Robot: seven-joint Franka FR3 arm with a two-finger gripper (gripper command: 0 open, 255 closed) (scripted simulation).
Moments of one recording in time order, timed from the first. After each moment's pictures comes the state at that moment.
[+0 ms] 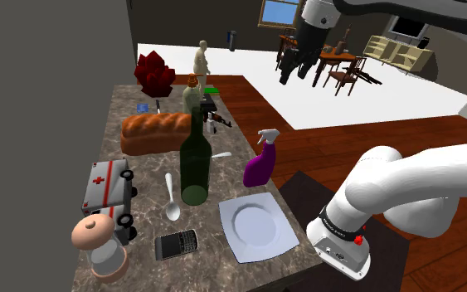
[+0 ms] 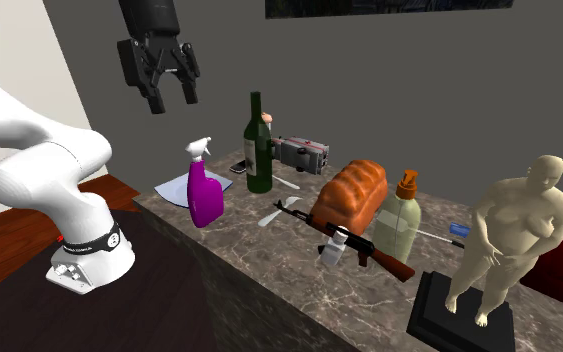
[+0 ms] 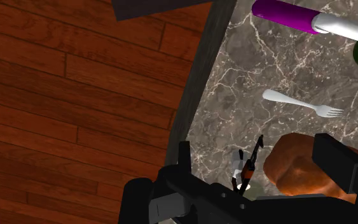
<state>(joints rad) 0.02 -0.79 -0.01 -2.27 -0.08 1.62 0.12</state>
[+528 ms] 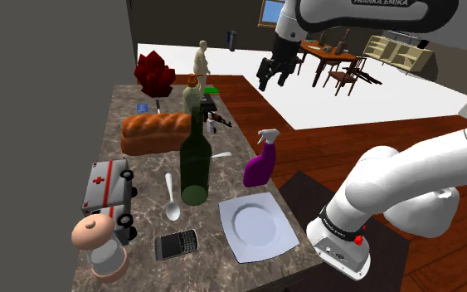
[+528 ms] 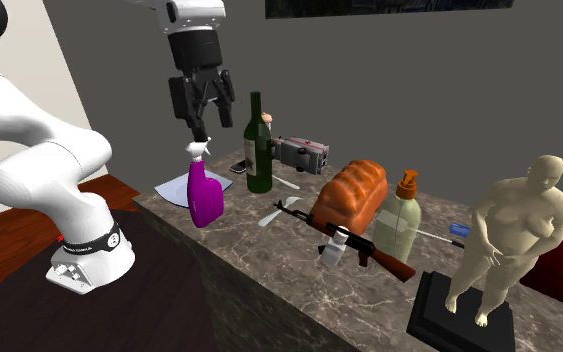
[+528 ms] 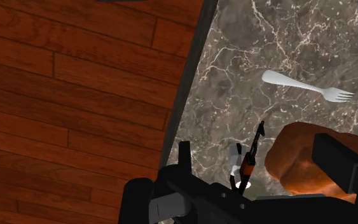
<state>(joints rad) 0.02 -0.61 -0.01 -2.28 -0.06 1.79 0.15</state>
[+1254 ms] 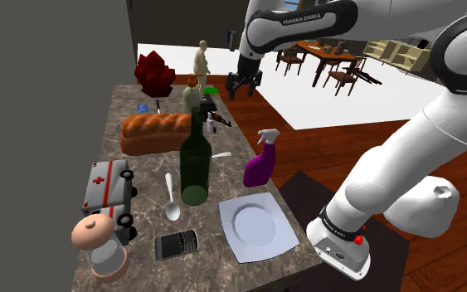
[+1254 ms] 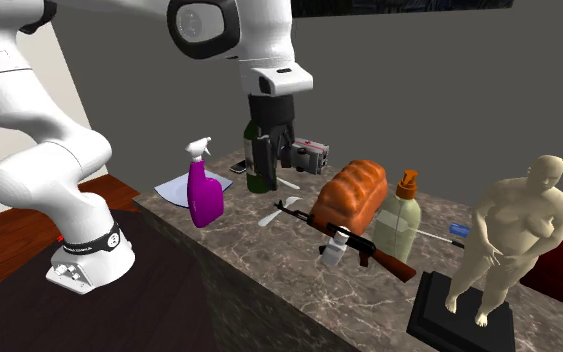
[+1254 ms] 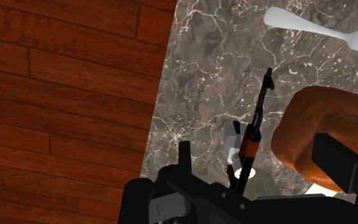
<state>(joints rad) 0.02 -0.22 -0.03 -2.15 -0.02 2.03 0.17</state>
